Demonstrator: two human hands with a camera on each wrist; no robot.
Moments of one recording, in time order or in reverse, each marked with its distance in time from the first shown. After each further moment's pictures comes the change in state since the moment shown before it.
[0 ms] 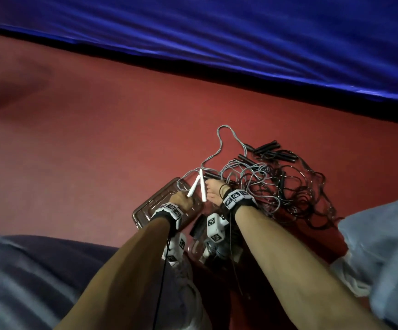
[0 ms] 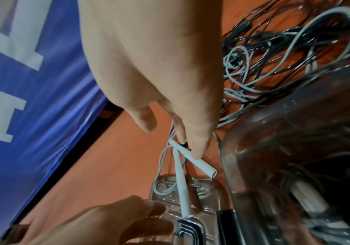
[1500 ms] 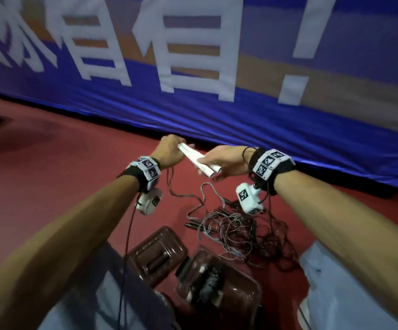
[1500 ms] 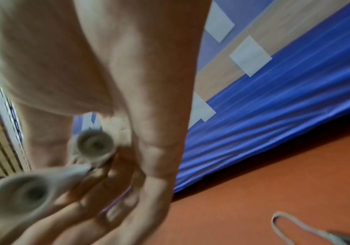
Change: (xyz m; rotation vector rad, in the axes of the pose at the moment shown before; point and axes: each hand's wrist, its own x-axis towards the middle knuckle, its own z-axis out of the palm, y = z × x) left_hand -0.131 0.160 -0.264 -0.008 0.579 0.779; right_hand -0.378 -0.213 -0.058 -0.468 -0.357 -0.513
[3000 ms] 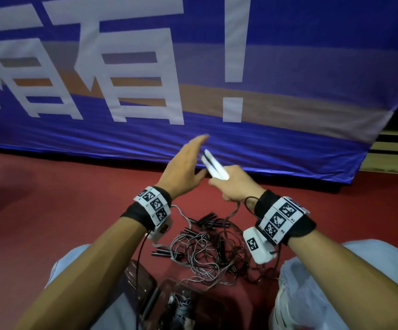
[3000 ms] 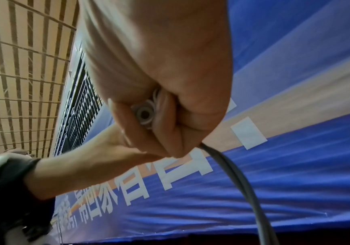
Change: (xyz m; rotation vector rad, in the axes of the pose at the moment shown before) left_hand 0.019 0.188 0.070 -0.014 0.092 0.521; right_hand -0.159 0.046 -0.052 -0.177 0.820 -0.123
